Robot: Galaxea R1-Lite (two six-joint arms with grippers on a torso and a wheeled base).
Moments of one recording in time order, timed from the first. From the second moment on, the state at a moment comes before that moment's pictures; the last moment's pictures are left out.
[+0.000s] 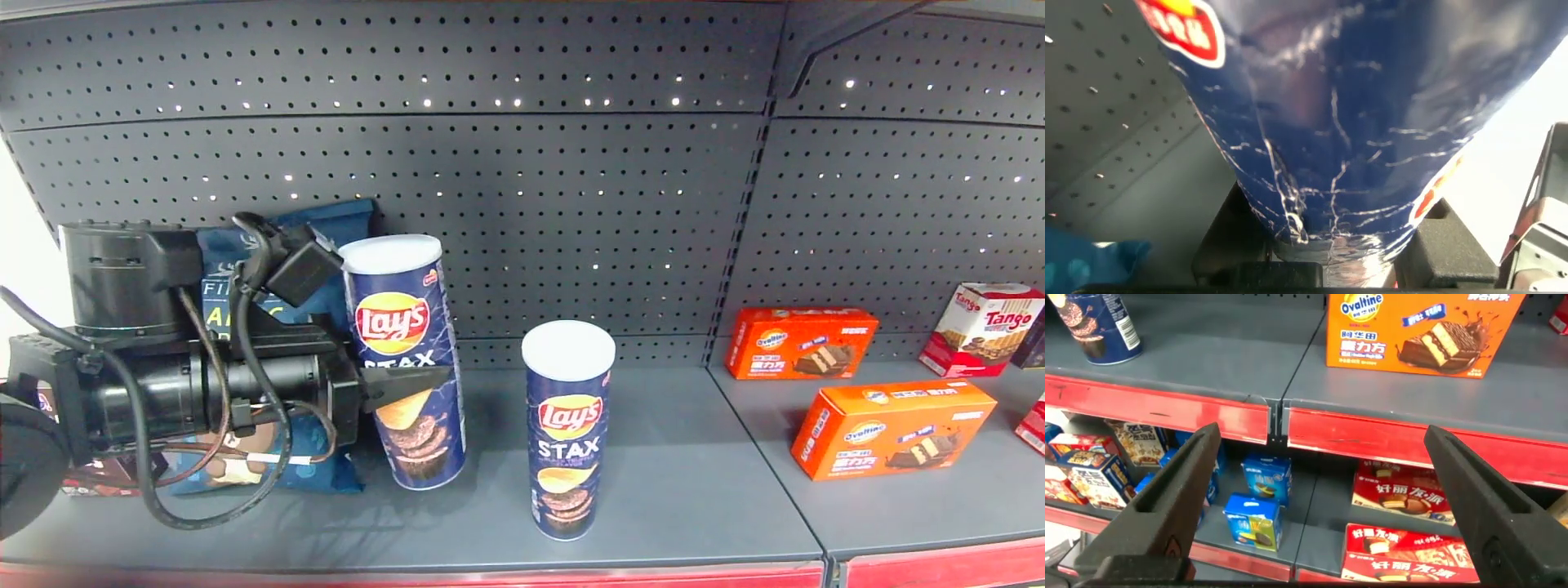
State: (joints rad) left arm -0.28 1.55 -0.77 -0.44 -0.66 0.15; right arm 0.24 0.09 0.00 0.00 0.01 0.01
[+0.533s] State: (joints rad) left arm -0.33 1.79 -0.98 -0.44 -0.67 0.17; right arm 0.24 0.09 0.00 0.00 0.01 0.01
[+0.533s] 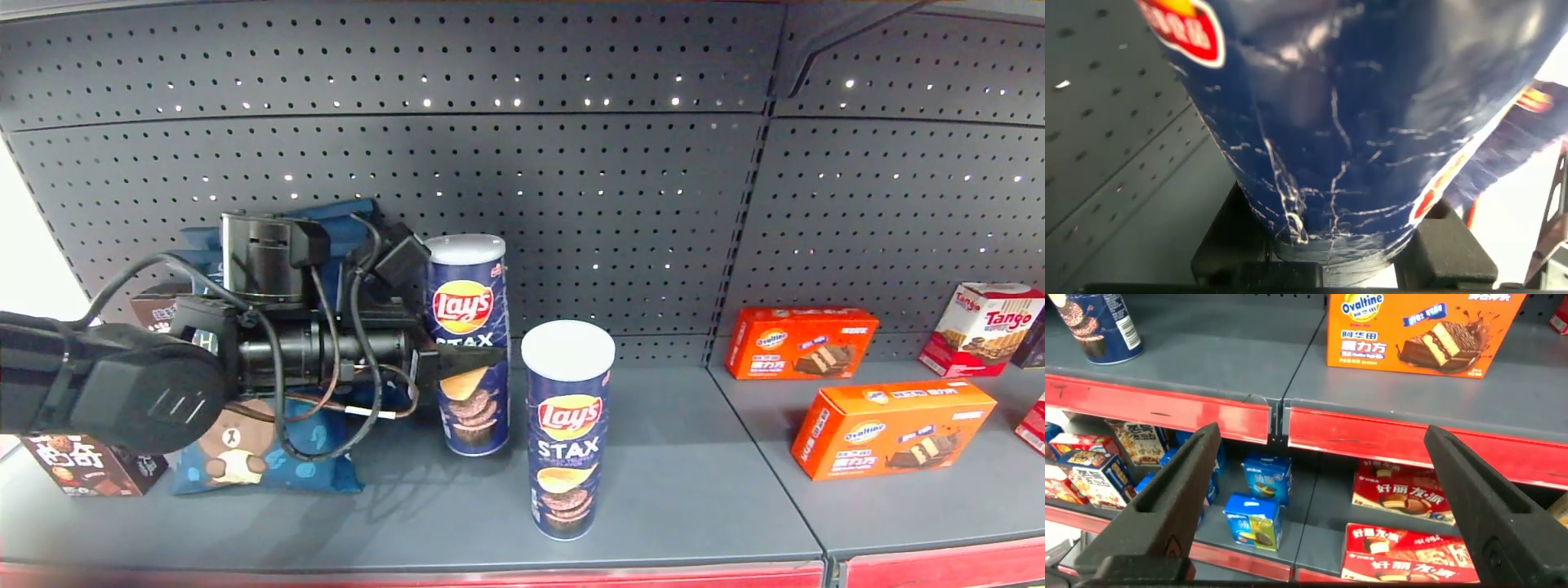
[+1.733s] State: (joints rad) left arm -0.34 2.11 -1.33 -0.45 -0.67 0.24; right arm 0.24 0.09 0.00 0.00 0.01 0.01
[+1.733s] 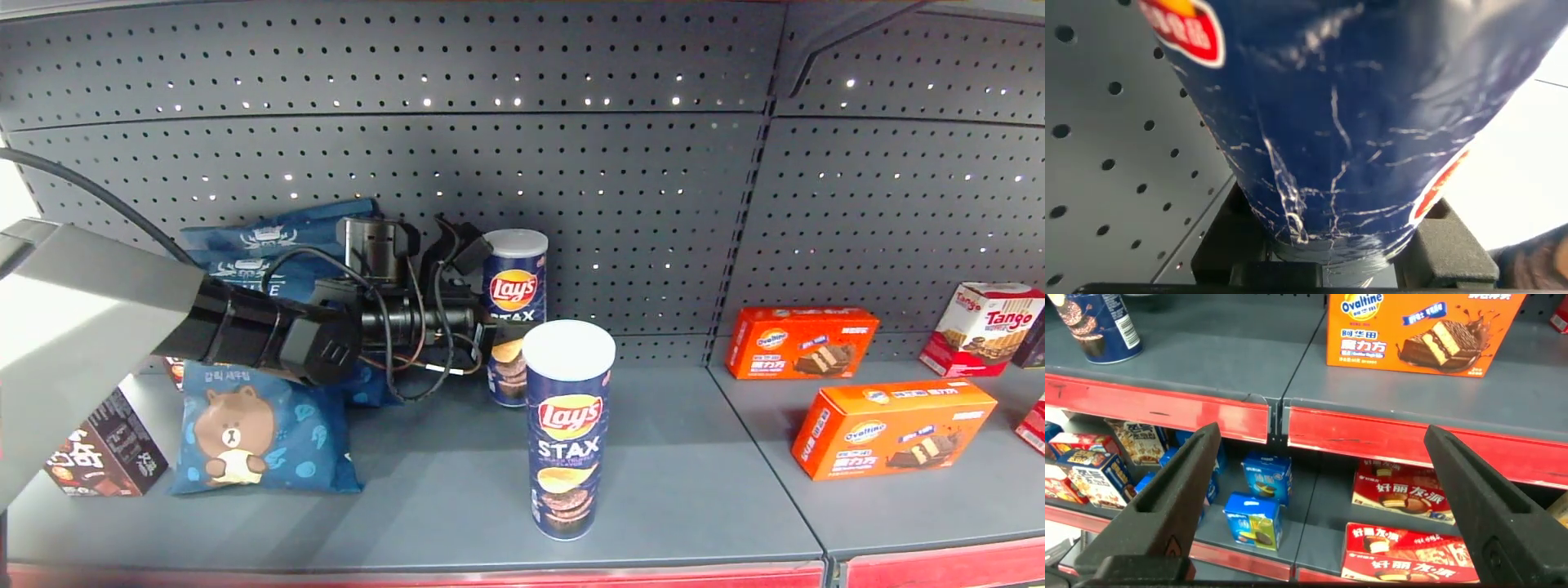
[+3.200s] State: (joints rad) left arm -0.36 2.27 -1.51 -0.44 -0.67 0.21; right arm 0.24 0.09 0.00 0.00 0.01 0.01
